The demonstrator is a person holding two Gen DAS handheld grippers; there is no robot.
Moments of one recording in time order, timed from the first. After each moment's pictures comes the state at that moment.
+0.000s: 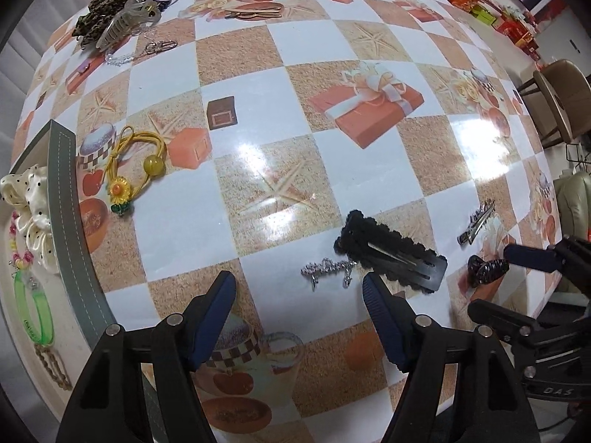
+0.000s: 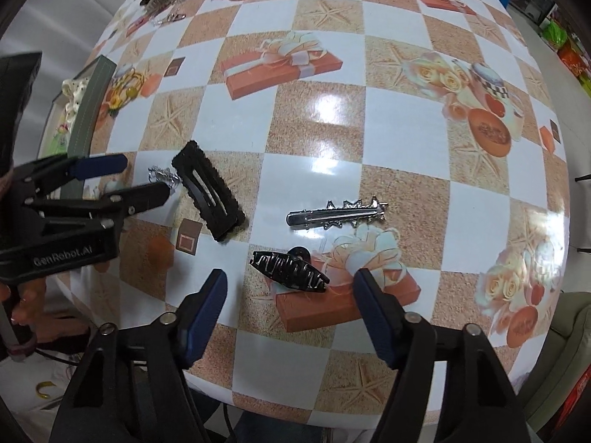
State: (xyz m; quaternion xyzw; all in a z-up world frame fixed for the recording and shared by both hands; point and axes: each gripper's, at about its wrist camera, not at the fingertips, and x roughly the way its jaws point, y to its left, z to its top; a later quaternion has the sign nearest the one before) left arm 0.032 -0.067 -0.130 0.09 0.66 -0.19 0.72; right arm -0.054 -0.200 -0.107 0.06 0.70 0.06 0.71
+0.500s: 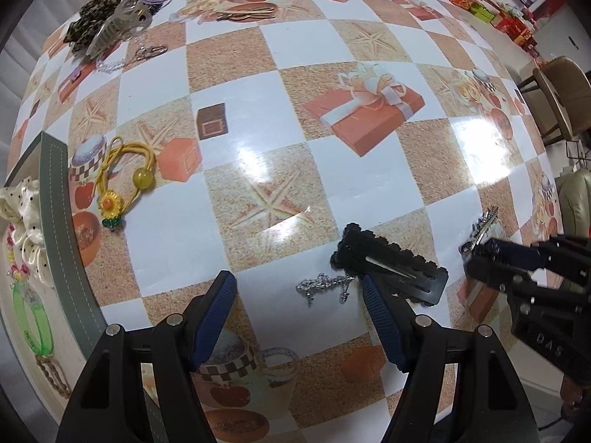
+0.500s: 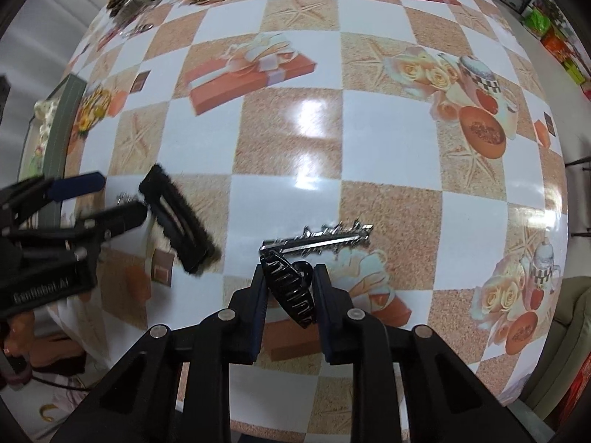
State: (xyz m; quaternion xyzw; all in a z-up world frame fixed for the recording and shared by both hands) left arm 0.043 -0.074 -0.135 0.10 0.66 -0.20 0.72; right arm -0.039 -0.204 -0.123 0.08 0.70 0.02 0.71
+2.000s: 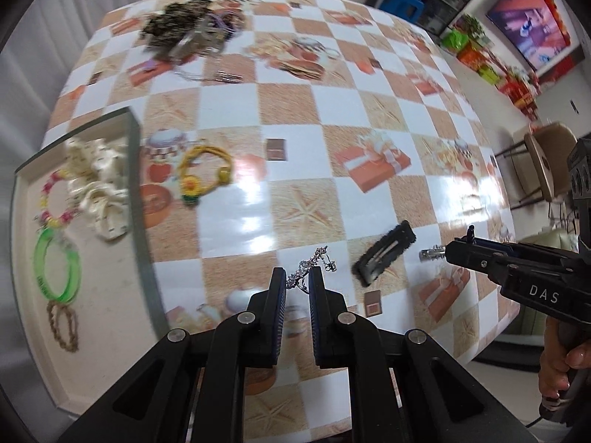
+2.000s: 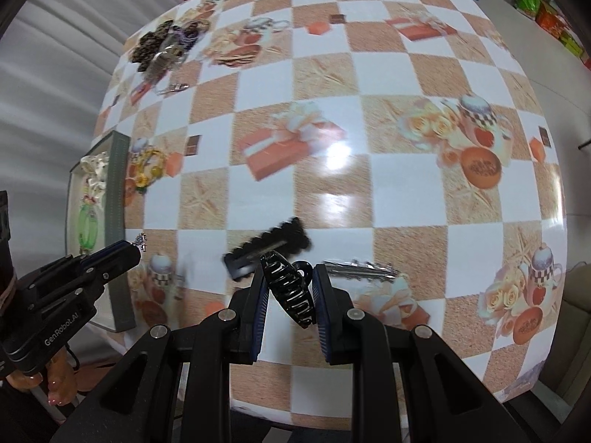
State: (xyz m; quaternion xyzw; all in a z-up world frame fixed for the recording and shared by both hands) left arm 0.024 -0.005 -0.068 -0.01 0.63 -0.17 0.76; right arm -0.018 -0.197 -0.063 0.15 0.66 0.04 0.74
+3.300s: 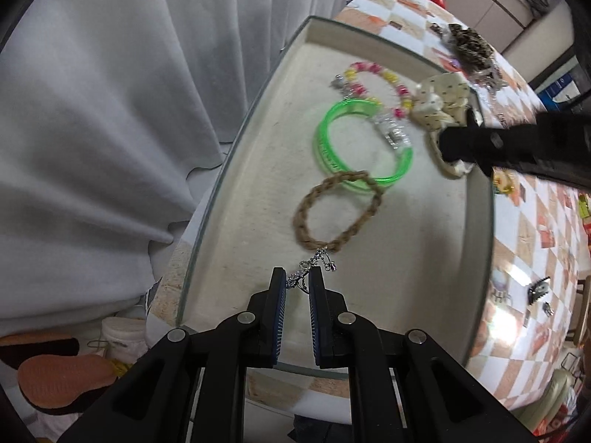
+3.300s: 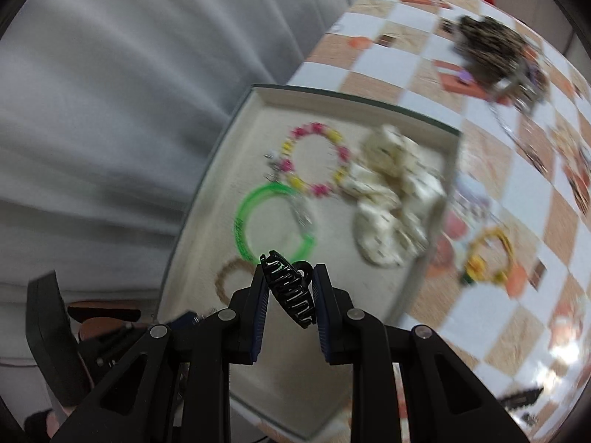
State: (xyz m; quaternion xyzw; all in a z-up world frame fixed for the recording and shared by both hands) left arm -0.045 0.237 -0.116 -0.14 0.63 0.09 0.76; right arm 0.065 0.137 -0.067 0.00 0.65 0.28 0.71
